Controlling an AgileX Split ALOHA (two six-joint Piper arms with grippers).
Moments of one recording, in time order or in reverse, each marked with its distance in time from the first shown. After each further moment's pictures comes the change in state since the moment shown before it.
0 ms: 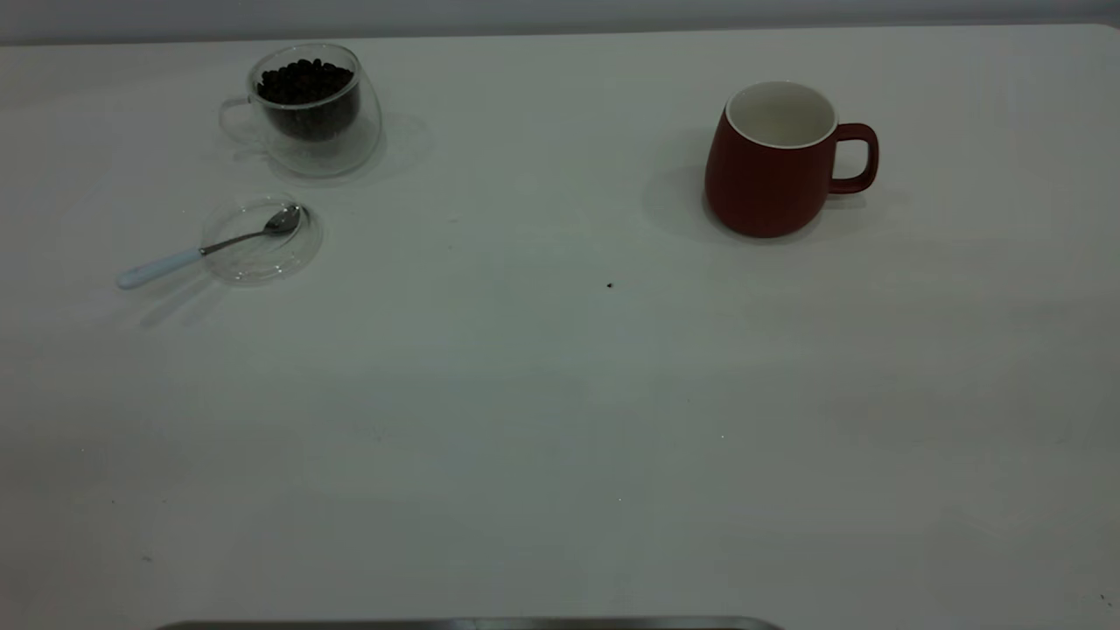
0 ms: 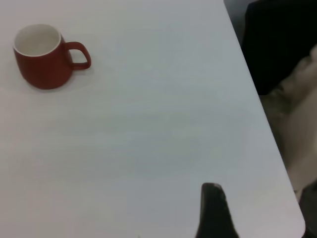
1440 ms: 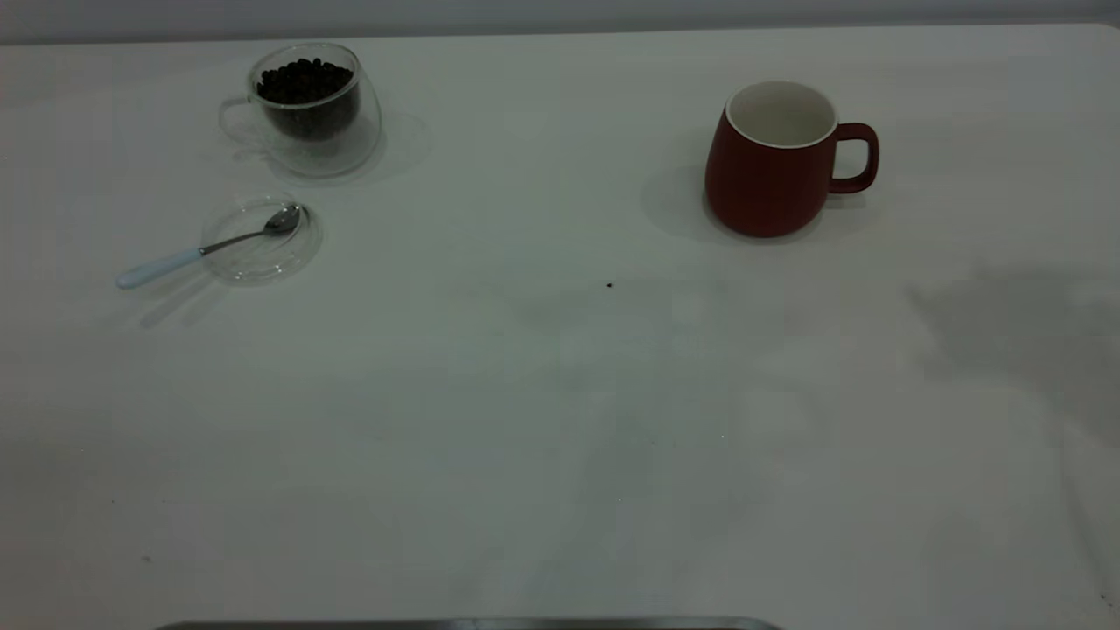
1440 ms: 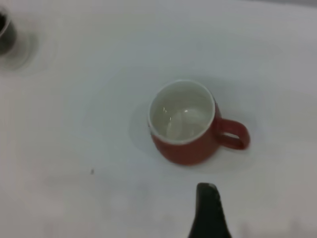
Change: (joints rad) left arm 0.000 0.000 0.000 0.000 0.000 -0.002; right arm 0.000 1.601 -0.310 1.371 -0.731 -1.415
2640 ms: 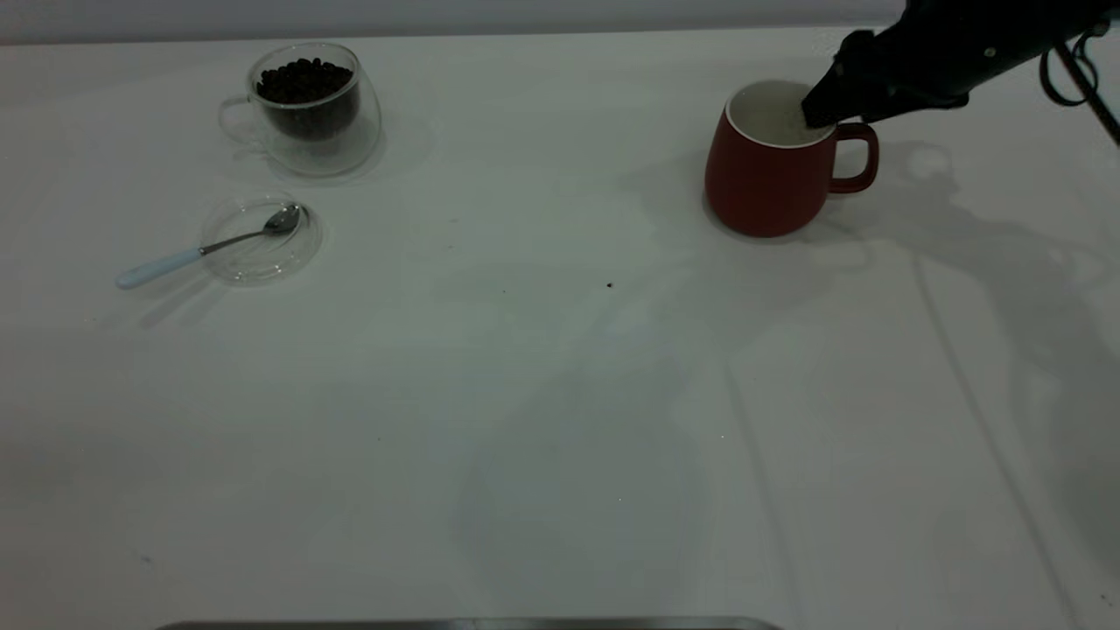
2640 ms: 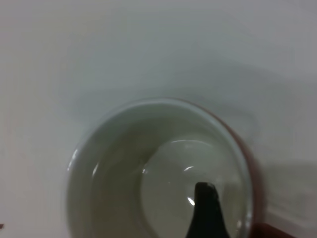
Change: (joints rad) left arm 0.000 0.000 0.000 0.000 0.000 0.002; right arm 0.137 0.788 -0.581 0.106 -0.008 -0.192
